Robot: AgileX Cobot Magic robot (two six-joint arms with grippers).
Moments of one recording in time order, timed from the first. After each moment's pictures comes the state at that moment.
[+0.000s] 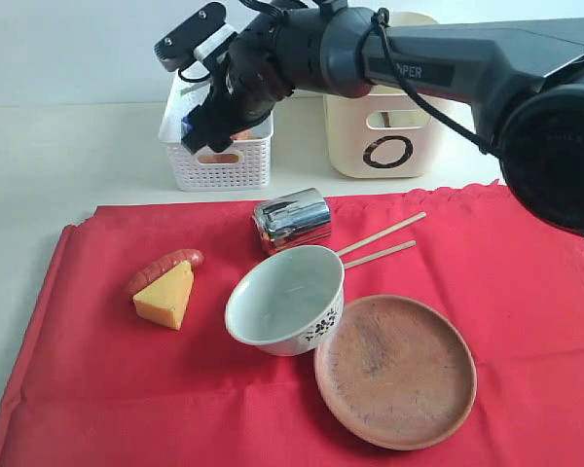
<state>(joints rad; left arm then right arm) -0.08 0.01 0.00 0.00 0.21 0.00 0.54 2.36 -1.96 -0.39 0.53 0.11</state>
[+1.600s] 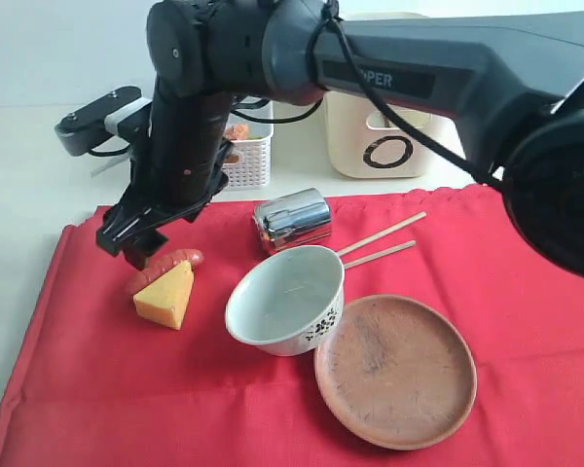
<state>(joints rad) -0.08 0.01 0.00 0.00 0.21 0.00 0.70 2.29 -1.96 0.19 1.03 -0.29</state>
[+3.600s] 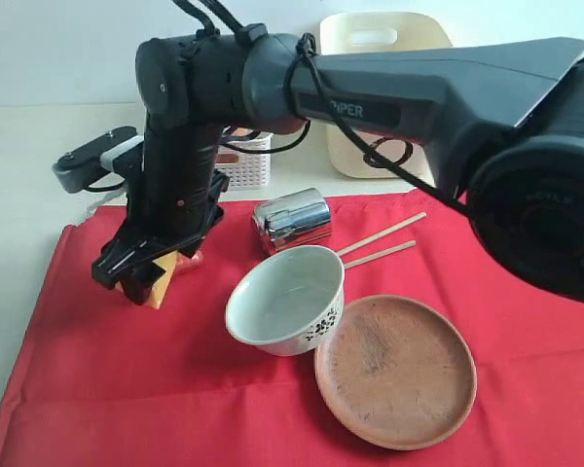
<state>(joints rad) -0.08 0.01 0.00 0.00 0.21 0.00 0.72 2.34 -1.96 0.23 1.07 -0.28</state>
